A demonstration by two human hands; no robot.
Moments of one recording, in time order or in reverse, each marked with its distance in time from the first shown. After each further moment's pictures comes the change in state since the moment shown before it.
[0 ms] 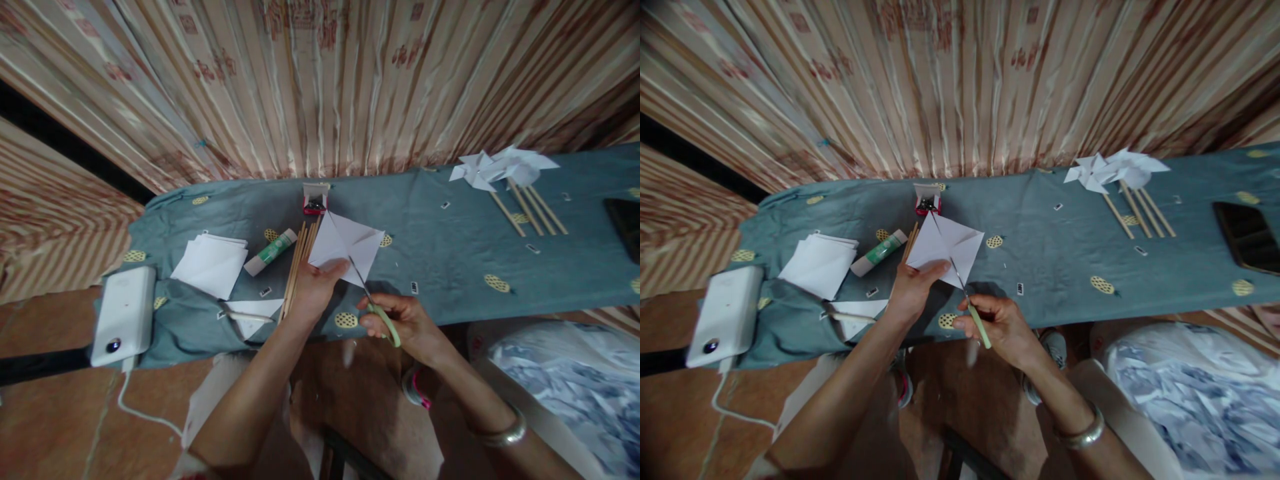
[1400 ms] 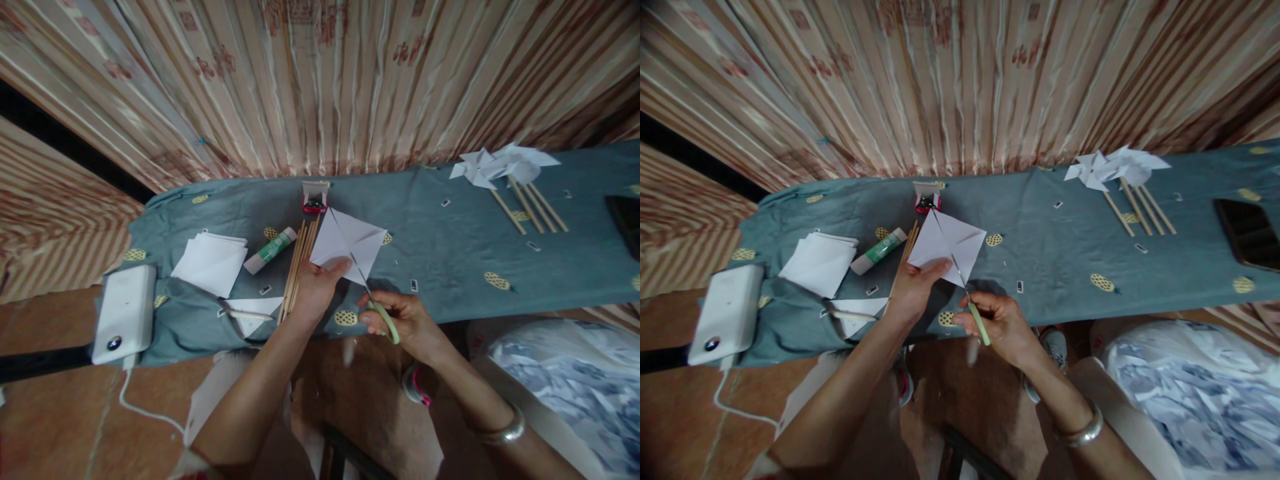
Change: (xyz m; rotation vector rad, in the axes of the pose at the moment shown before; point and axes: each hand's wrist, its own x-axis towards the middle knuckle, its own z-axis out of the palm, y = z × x) left_hand -0.008 0.010 0.010 -0.036 0.019 -0.017; right_hand -0.001 0.001 0.001 0.015 0.032 -0.009
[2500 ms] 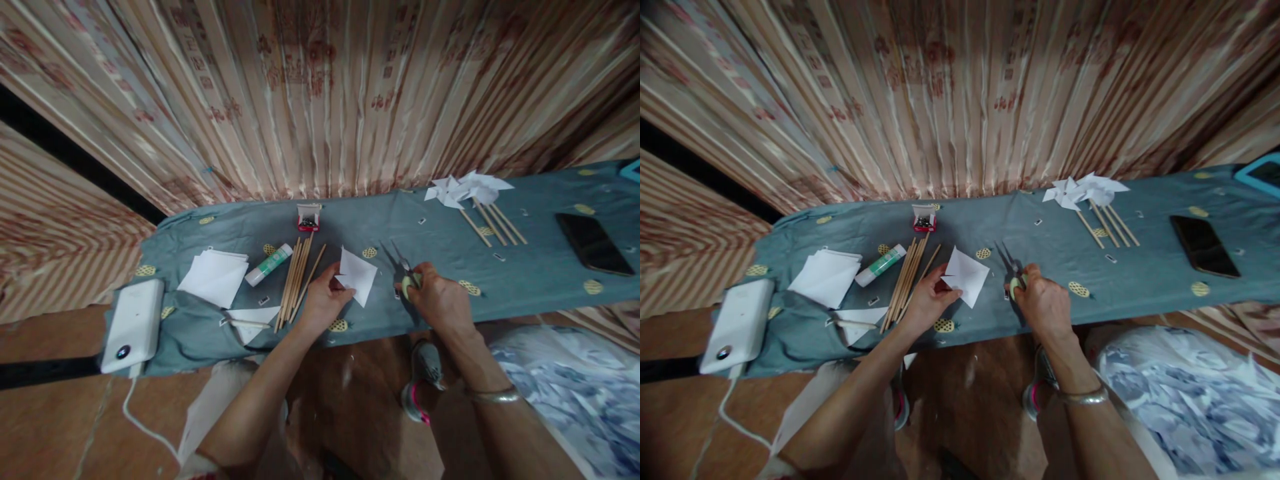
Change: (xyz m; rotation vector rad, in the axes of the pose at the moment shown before) left_hand -0.004 -0.023 -0.001 0.436 -0.272 0.023; right_hand 0.004 -0.022 -0.068 -1.530 0.766 -0.130
